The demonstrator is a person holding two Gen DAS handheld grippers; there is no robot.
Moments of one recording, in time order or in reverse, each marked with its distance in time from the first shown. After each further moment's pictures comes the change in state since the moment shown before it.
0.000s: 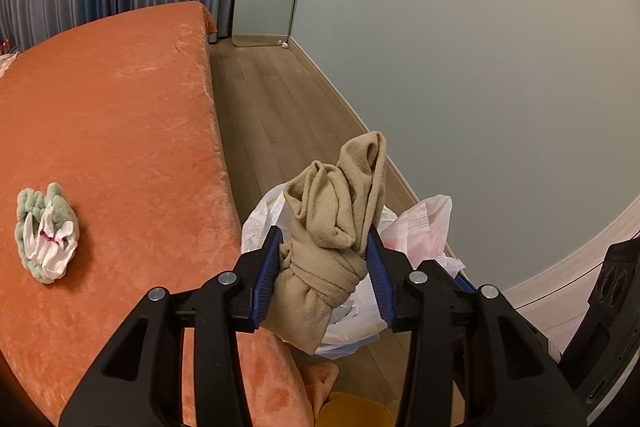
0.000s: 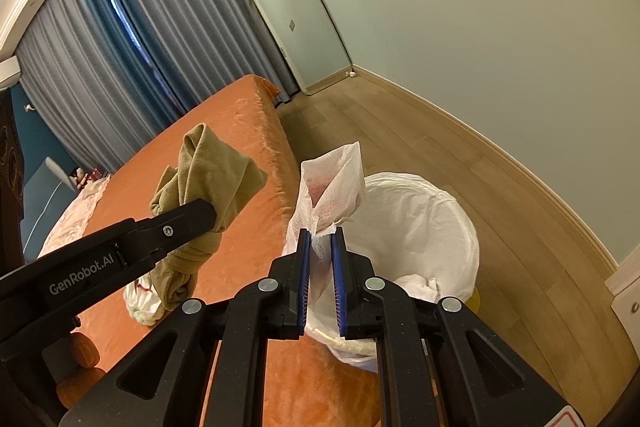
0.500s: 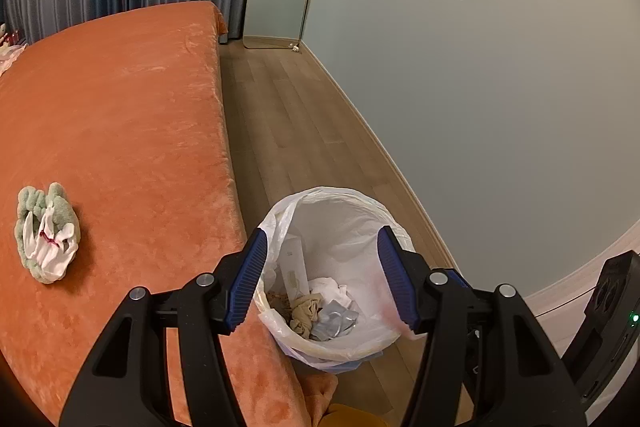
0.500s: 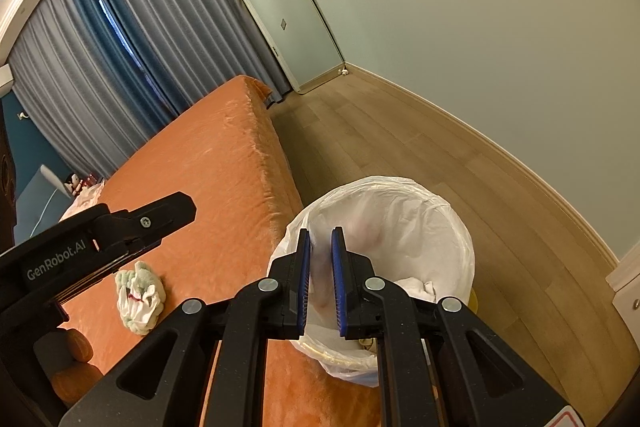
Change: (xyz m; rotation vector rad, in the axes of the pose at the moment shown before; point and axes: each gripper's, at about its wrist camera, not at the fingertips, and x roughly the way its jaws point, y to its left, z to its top) left arm 0.005 0.007 0.010 -0.038 -0.023 0.035; right arm 0.013 -0.005 0.007 0.017 0.009 -0.008
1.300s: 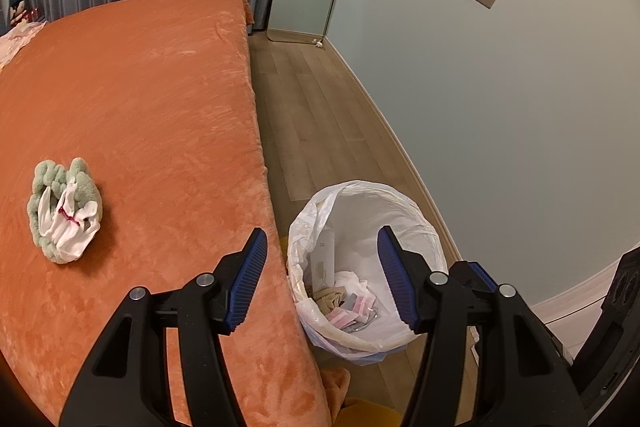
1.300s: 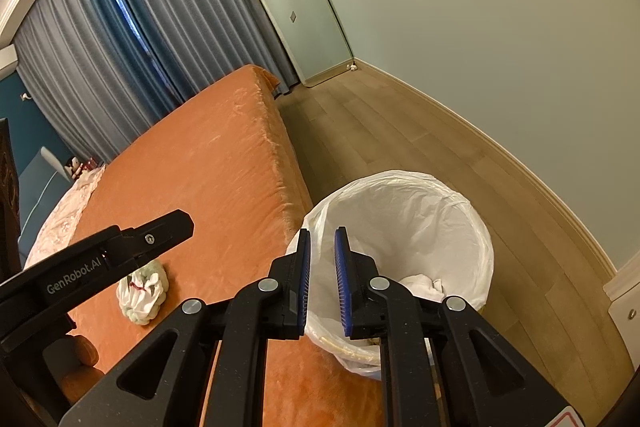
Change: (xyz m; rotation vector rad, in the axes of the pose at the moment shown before) left arm -0.008 0.045 -0.008 -0.076 0.011 0.041; right arm 0.003 0.031 -0.004 -0.059 0.023 -0.004
